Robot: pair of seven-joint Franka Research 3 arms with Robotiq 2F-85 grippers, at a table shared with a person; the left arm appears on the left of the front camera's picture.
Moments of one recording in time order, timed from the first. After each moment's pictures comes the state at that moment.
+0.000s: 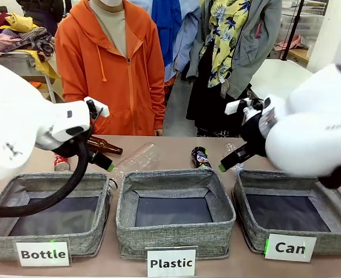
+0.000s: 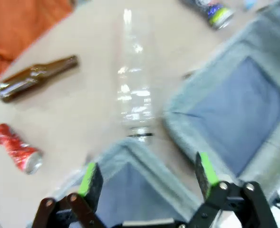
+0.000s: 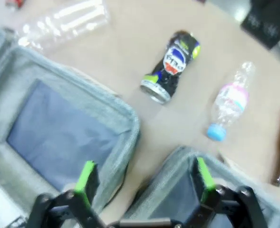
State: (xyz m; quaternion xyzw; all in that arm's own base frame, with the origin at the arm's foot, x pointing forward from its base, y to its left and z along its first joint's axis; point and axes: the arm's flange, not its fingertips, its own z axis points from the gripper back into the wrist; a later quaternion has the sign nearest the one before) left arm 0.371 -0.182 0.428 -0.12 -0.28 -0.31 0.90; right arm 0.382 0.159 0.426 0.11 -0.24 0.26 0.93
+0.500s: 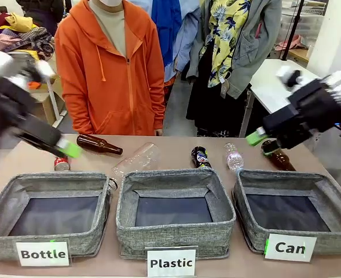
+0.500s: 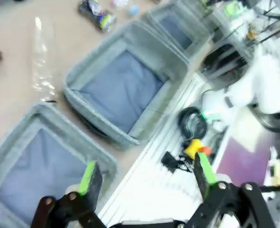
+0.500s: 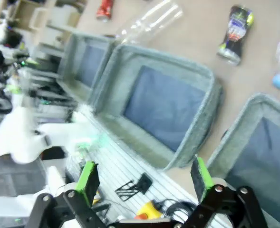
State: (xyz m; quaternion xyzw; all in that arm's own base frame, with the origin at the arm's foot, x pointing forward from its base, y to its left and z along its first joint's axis) left arm 0.308 -0.085 0.518 -0.38 -0.19 -0.31 0.85; right arm 0.353 0.070 0.502 0.39 -0.12 0.16 0.90
